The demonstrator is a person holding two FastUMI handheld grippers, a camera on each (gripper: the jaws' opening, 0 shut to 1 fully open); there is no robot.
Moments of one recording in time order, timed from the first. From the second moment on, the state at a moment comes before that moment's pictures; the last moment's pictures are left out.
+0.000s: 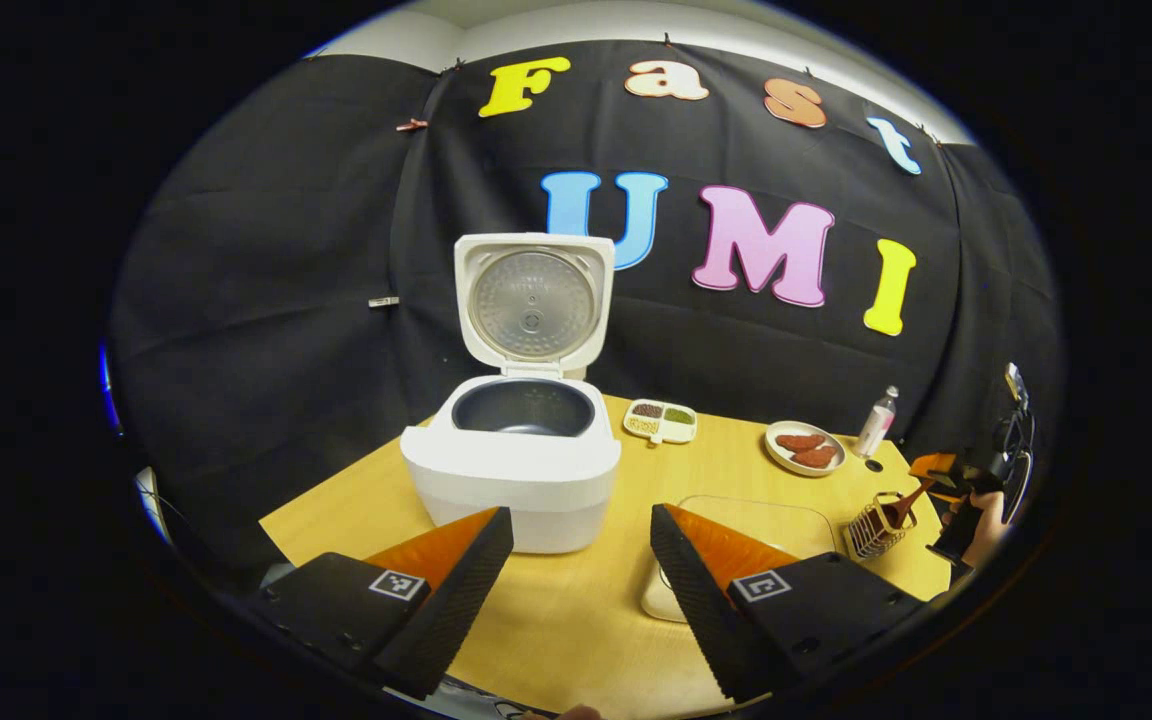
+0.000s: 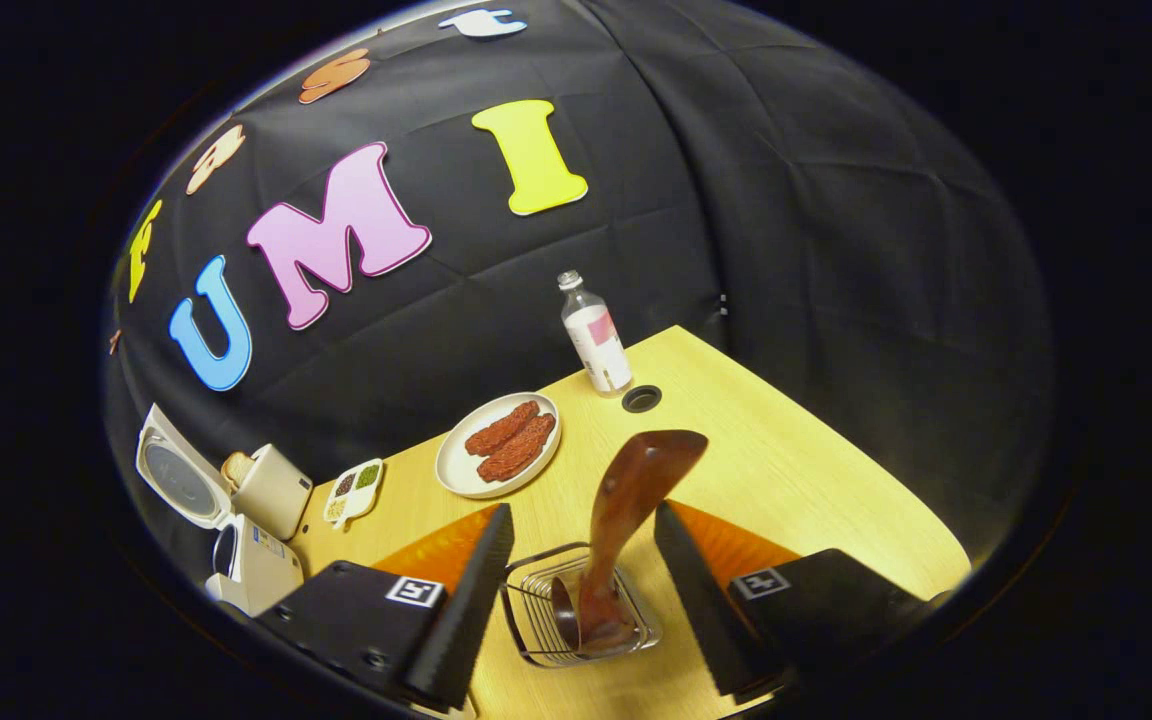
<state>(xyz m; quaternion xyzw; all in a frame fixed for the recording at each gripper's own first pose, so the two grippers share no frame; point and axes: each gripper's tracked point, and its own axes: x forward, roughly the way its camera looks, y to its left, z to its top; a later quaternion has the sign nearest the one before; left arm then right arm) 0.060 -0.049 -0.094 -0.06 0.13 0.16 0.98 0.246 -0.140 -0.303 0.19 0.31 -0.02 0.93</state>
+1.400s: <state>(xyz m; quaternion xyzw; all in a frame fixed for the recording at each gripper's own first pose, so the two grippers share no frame) 0.340 0.164 0.177 -0.05 0.02 0.10 0.99 0.037 -0.189 -0.175 0.08 0.25 -0.14 0.96</state>
